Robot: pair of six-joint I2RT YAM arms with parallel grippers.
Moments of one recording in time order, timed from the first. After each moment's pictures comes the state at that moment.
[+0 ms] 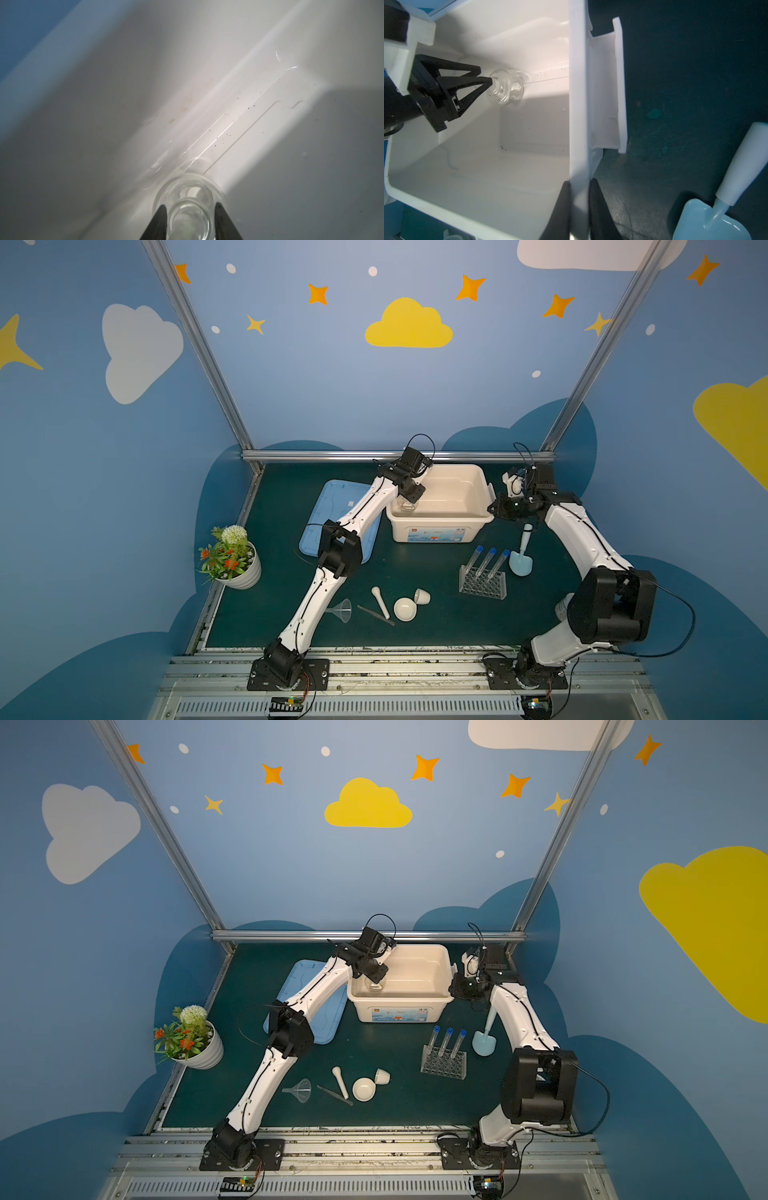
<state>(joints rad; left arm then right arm) -0.55 2.64 2.69 -0.96 -0.04 0.21 0.03 1.57 1.32 -0.72 -0.35 0.18</state>
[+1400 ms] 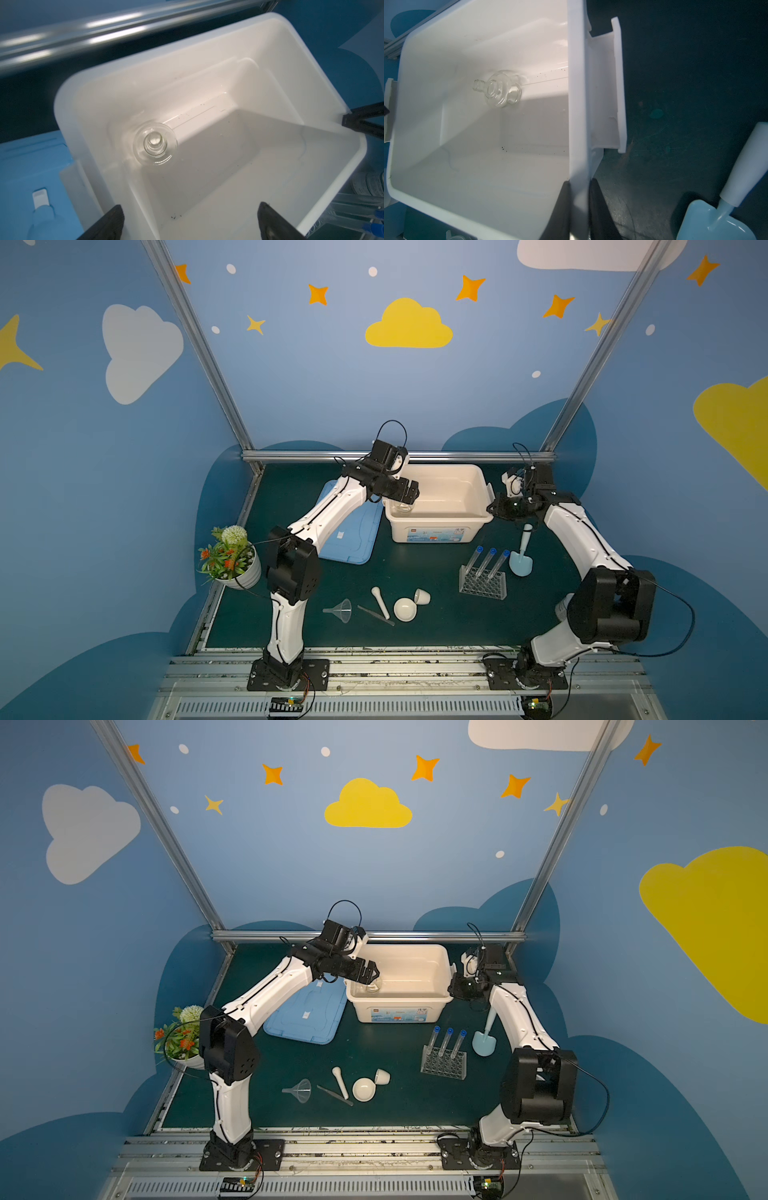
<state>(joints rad) -0.50 1.99 1.89 -0.73 0.21 -0.16 0.03 1.58 1.32 -0.71 -0.35 0.20</state>
